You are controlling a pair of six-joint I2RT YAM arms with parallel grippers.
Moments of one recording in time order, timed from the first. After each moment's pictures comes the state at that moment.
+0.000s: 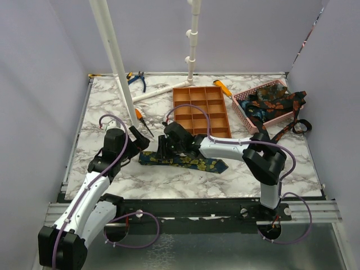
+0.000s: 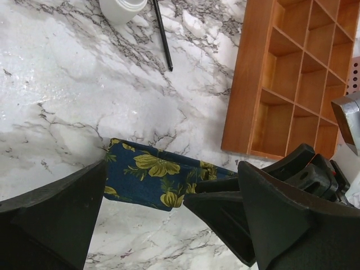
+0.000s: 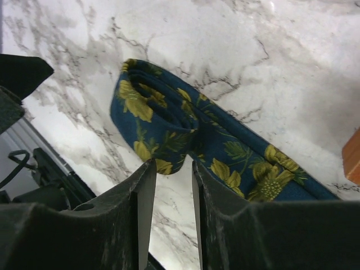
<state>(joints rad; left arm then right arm) -0.24 0.78 0.52 -0.34 0.01 -0.76 1.01 1.90 1.24 -0.04 -0.11 0.72</state>
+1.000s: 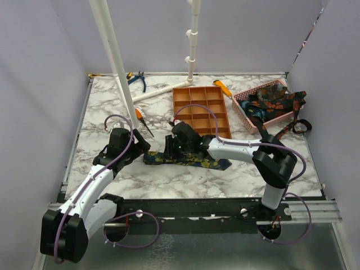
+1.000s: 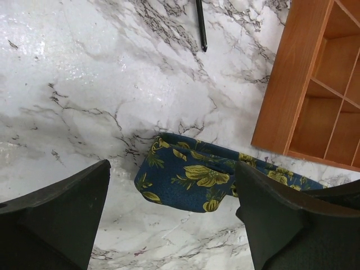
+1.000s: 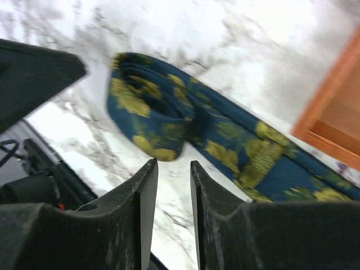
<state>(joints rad) -0.25 0.93 0.51 -0.34 0.00 -0.76 0.97 1.81 1.11 -0.05 -0.10 0.69</state>
